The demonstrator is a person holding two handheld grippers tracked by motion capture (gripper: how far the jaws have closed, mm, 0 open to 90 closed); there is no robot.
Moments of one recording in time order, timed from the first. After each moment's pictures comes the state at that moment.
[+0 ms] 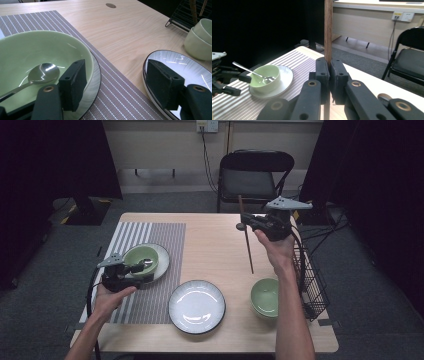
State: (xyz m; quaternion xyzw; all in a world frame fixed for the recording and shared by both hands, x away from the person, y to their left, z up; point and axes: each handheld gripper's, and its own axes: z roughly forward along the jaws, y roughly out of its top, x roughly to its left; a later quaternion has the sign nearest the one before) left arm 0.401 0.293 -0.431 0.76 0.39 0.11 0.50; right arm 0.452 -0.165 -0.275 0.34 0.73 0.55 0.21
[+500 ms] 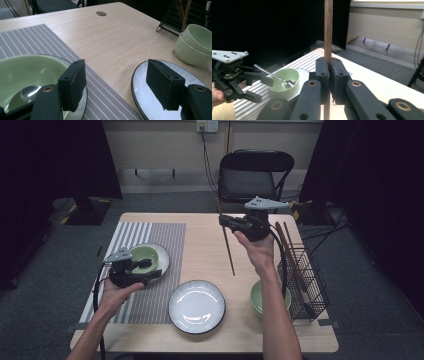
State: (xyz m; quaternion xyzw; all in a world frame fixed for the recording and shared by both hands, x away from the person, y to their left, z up) left arm 0.405 0.261 -0.405 0.78 0.35 0.14 0.50; right arm 0.455 -0.118 -0.278 0.31 0.74 0.58 0.16
